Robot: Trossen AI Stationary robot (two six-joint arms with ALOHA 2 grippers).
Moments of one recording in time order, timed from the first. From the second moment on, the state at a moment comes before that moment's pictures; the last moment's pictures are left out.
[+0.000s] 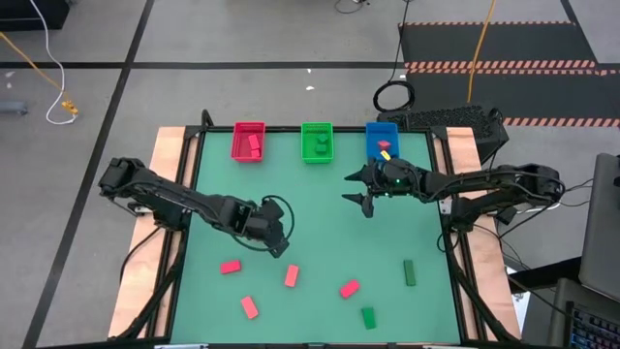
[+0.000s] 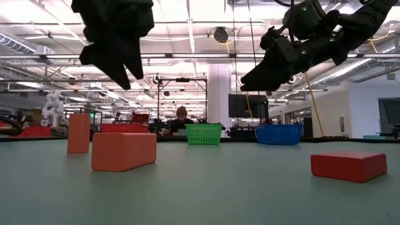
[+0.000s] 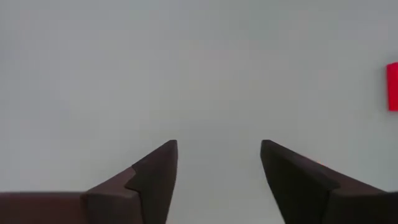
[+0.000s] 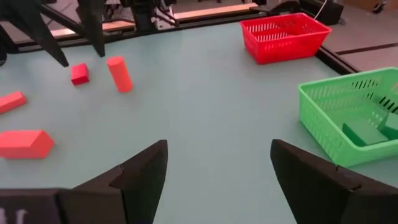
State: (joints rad) left arm -0.27 1.51 1.09 -0.72 -0.25 -0.95; right arm -0.25 1.24 0.45 0.40 -0.11 0.05
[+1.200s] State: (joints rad) left arm -0.28 1.55 0.97 -0.92 -0.12 -1.13; right arm -0.25 1.23 0.45 0.34 -0.11 0.04
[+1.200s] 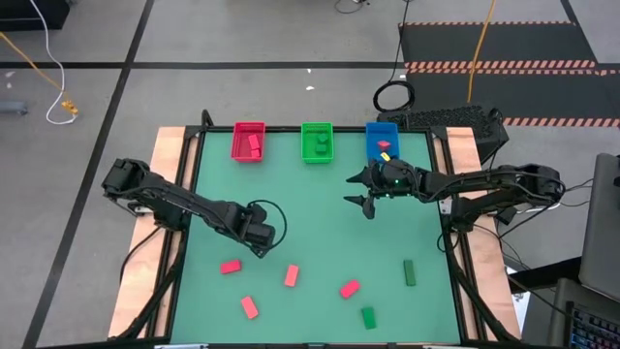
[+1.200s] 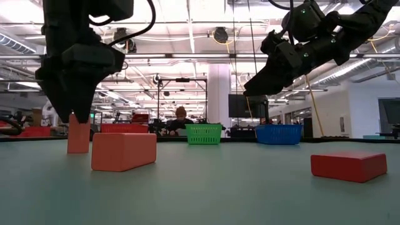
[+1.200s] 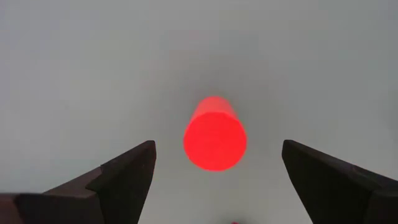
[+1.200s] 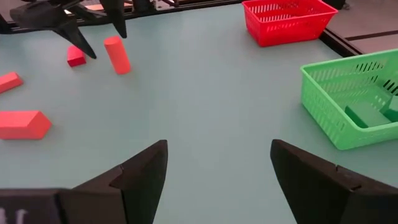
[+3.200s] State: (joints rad) left arm -0.14 1.55 1.04 -0.63 -0.19 -0.91; right arm -0.24 1.23 0.45 0.41 -0.16 0.02
